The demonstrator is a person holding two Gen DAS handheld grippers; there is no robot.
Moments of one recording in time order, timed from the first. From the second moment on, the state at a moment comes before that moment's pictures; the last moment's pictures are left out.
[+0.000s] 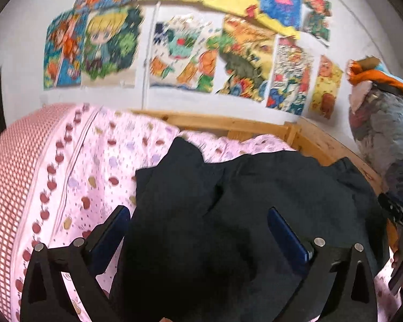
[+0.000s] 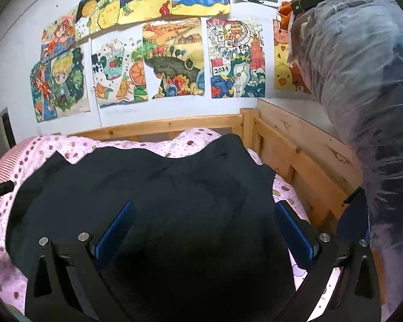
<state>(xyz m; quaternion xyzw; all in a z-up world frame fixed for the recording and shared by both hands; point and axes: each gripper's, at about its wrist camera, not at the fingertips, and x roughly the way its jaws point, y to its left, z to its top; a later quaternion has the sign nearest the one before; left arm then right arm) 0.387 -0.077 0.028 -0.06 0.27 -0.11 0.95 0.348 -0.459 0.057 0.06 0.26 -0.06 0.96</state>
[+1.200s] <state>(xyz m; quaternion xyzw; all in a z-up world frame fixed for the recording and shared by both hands) 0.284 -0.107 0.070 -0.01 0.21 -0.15 0.97 0.238 -0.392 0.094 0.04 0.18 -0.01 0.98</state>
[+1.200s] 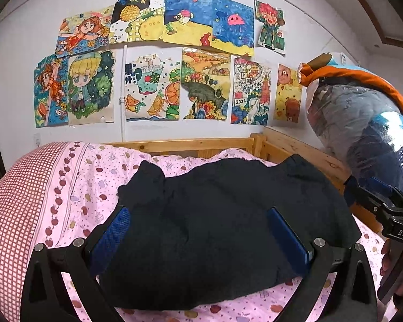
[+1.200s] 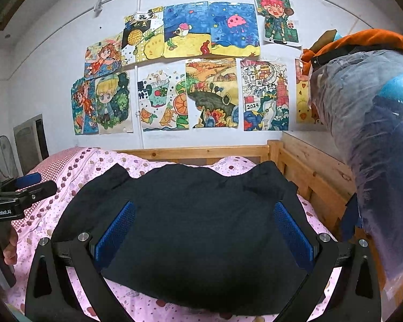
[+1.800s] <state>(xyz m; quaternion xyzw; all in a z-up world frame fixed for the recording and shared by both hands) 0.223 -0.103 0.046 0.02 0.21 -0.18 0.96 0.191 -0.366 0.065 0.05 0.23 -0.01 0.97</state>
